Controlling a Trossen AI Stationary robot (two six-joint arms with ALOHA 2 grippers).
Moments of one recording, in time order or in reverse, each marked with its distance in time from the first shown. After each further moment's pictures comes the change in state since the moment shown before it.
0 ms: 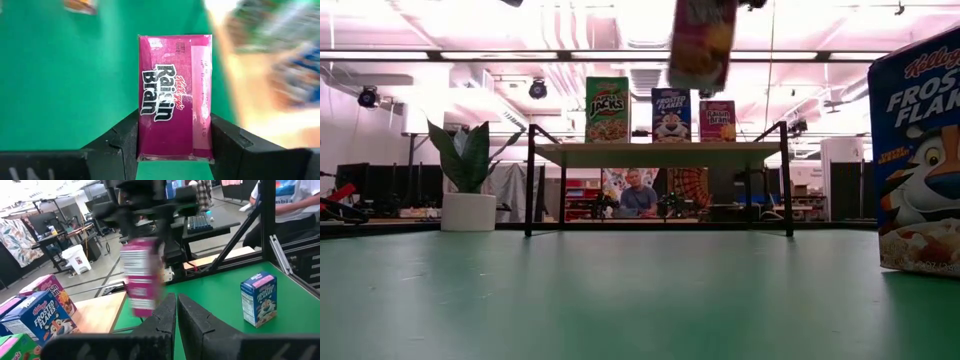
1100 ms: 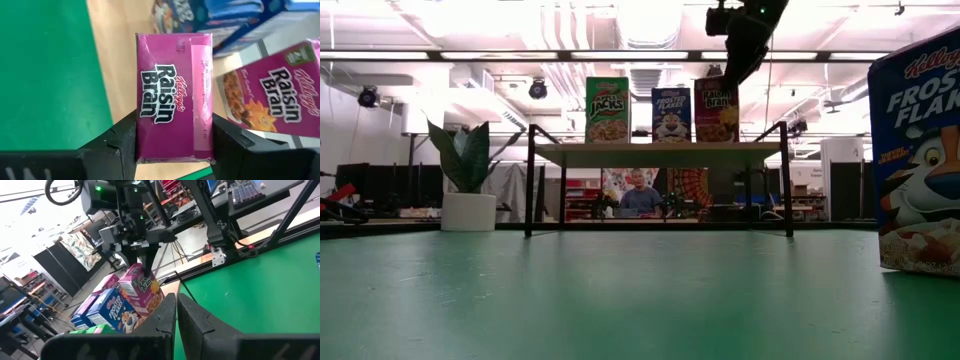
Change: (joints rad) left arm 0.011 -0.008 0.009 0.003 -0.222 0.248; right arm -0.545 0.074 -0.007 -0.053 -0.134 -0.370
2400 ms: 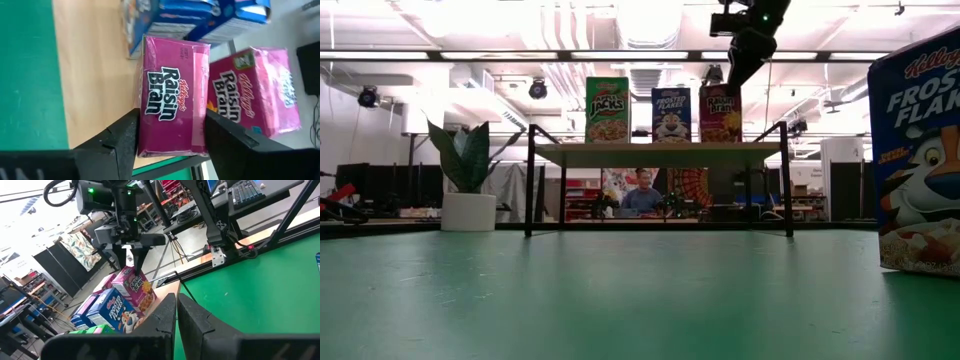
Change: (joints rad) left arm 0.002 0.000 0.000 0.000 0.001 0.000; right arm -0.070 -0.001 0.026 0.008 0.056 -0.220
